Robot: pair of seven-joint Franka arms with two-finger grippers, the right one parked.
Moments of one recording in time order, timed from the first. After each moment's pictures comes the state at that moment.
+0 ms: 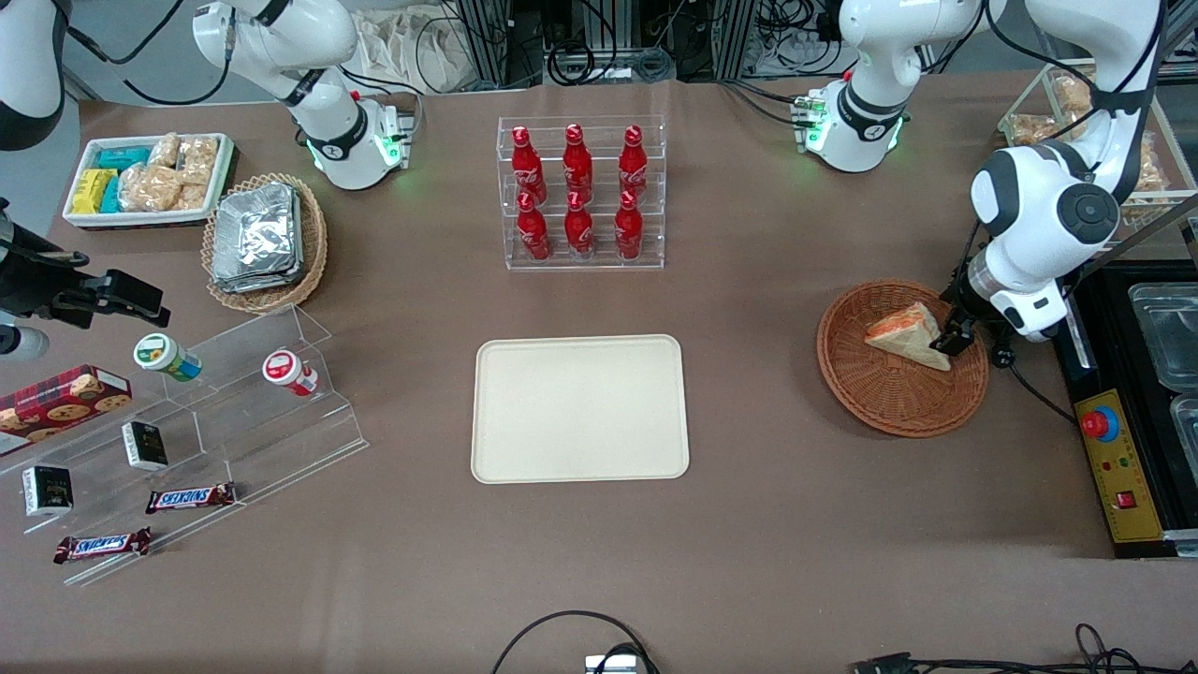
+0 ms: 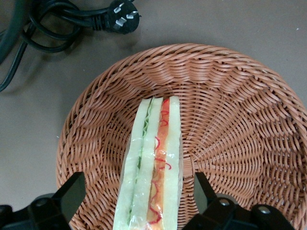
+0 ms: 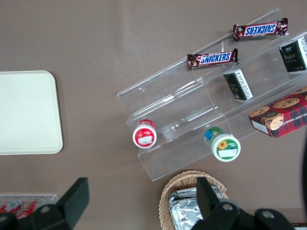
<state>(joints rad) 0.11 0.02 -0.03 -2.50 0.01 2.50 -1.14</state>
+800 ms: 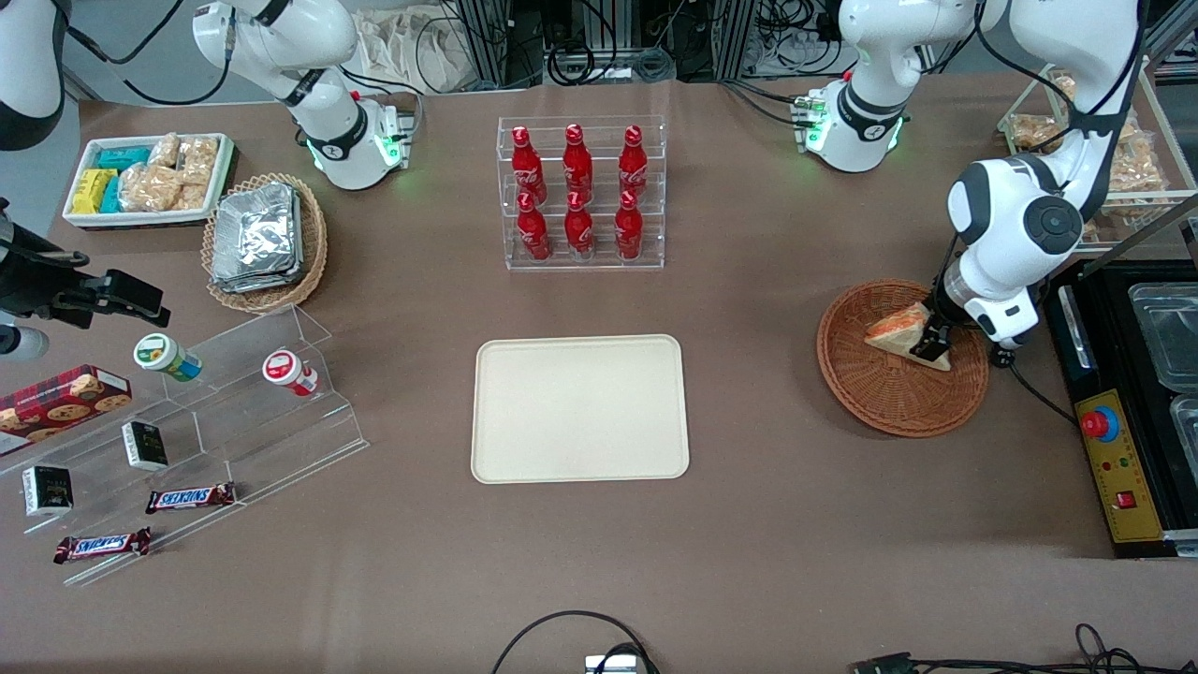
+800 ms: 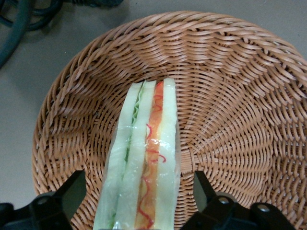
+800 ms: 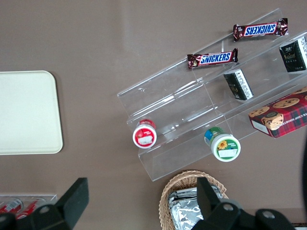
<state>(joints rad) 0.08 0.09 -0.04 -2.53 0.01 2.60 -1.16</state>
